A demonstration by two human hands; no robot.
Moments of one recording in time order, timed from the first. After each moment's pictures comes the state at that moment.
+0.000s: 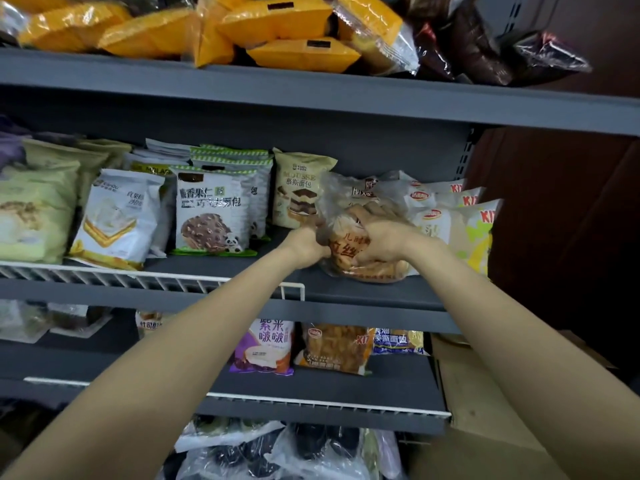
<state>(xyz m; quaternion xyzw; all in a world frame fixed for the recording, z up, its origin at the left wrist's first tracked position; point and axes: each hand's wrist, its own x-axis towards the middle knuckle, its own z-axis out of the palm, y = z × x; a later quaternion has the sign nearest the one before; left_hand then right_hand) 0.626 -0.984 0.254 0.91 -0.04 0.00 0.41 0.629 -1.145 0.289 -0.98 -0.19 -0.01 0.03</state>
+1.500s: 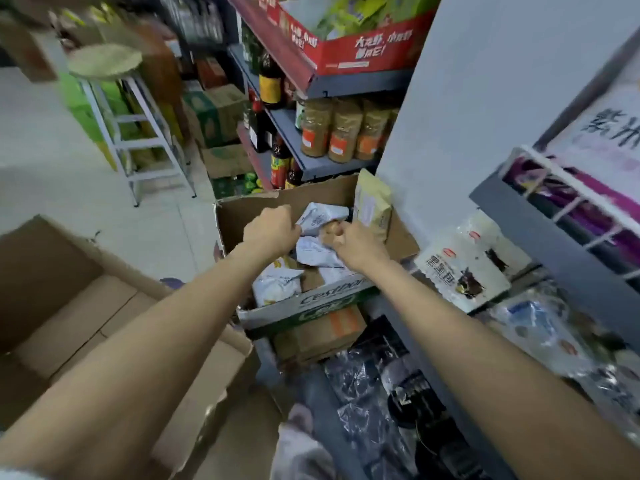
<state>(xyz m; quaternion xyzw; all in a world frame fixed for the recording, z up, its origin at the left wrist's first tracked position) 0.440 -0.021 0.026 0.83 0.52 0.03 0.21 0.569 -0.109 0.026 -0.83 -0.52 0.19 0.10</state>
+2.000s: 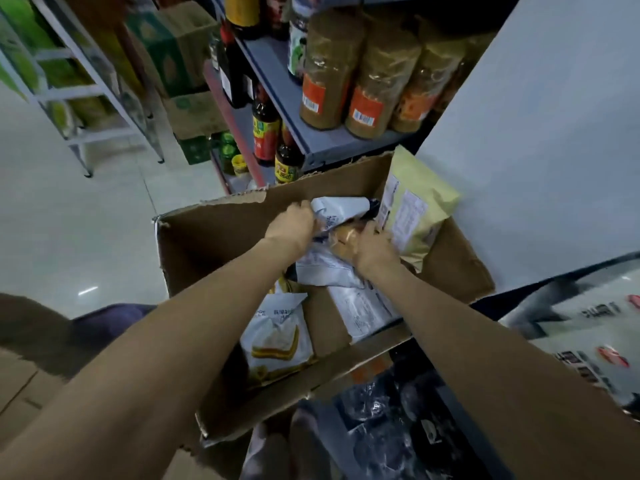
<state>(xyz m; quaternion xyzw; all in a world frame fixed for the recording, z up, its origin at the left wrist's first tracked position) 0.551 0.128 -0.141 0.86 0.44 -0.08 0.26 0.655 0.031 -0.138 -0.88 -0.39 0.27 -0.06</state>
